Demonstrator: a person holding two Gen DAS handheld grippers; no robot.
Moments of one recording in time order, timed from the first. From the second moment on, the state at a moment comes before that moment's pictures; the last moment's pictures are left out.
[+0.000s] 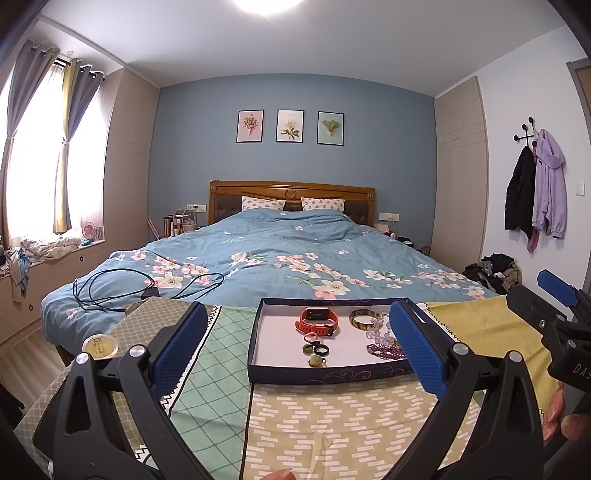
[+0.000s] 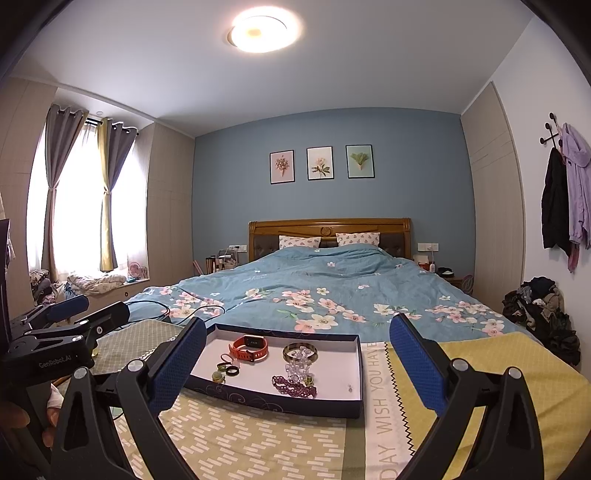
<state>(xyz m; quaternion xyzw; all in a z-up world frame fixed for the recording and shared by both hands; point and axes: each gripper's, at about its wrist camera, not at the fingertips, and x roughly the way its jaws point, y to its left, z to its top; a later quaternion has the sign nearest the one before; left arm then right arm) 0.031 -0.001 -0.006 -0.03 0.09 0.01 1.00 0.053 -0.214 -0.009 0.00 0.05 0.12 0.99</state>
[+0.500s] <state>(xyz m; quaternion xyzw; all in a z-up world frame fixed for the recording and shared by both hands) 0.030 -0.001 -0.006 -0.03 0.09 0.01 1.00 0.053 -0.214 -0.011 0.01 0.05 0.12 0.99</state>
